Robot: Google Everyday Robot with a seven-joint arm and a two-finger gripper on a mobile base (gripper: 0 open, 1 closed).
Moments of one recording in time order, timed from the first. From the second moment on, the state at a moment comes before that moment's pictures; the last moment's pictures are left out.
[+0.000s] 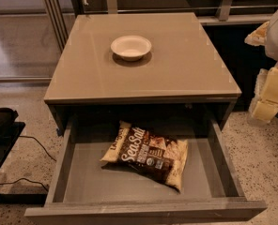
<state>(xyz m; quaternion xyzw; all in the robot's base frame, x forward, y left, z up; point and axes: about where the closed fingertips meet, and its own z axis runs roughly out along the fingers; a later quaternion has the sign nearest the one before) 0.438 -0.217 0.976 -0.60 0.78 -0.03 0.16</state>
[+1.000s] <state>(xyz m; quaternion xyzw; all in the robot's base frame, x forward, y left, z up) 0.420 -0.205 0.913 -0.60 0.77 0.01 0.22</state>
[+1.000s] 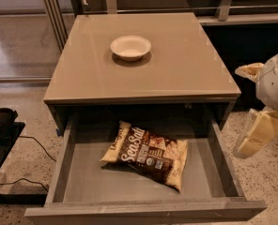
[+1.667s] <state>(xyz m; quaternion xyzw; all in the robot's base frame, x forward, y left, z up) 0.417 -0.189 0.837 -0.61 0.74 0.06 0.28</state>
